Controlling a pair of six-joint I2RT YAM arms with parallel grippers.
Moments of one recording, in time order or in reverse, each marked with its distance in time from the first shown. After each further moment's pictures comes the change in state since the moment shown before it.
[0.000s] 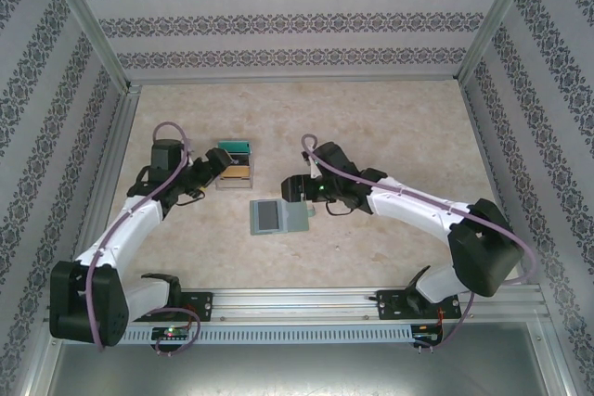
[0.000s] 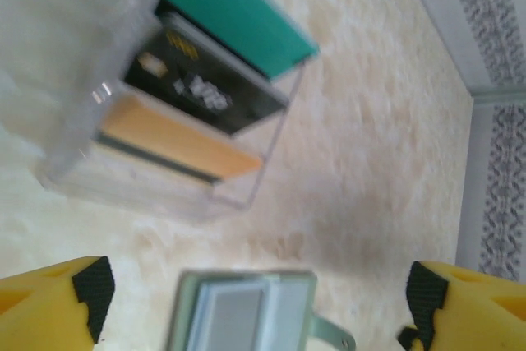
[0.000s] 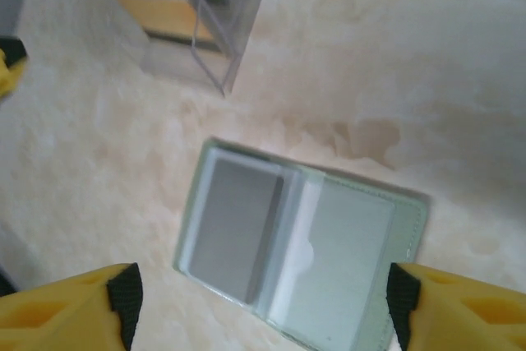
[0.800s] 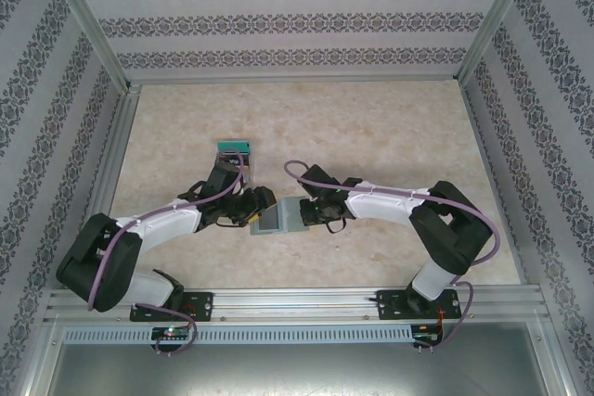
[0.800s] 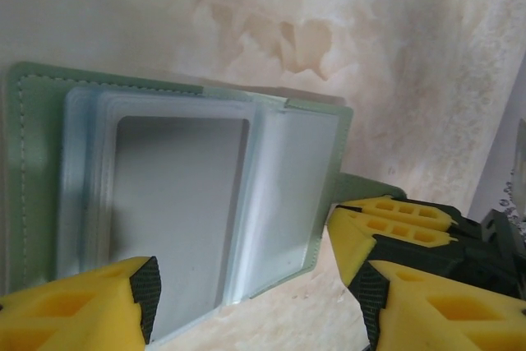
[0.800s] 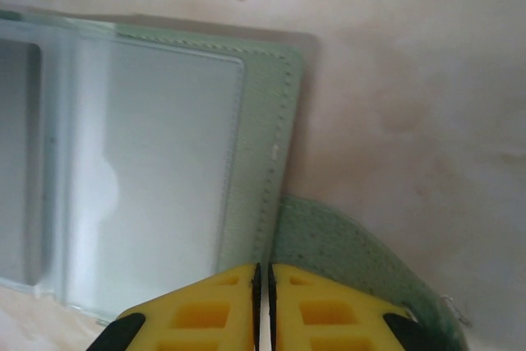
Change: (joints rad) left arm -0.385 0.240 -0.103 0.219 0.018 -0.203; right arm 0.052 0.179 -0.043 -0.106 0.140 0.016
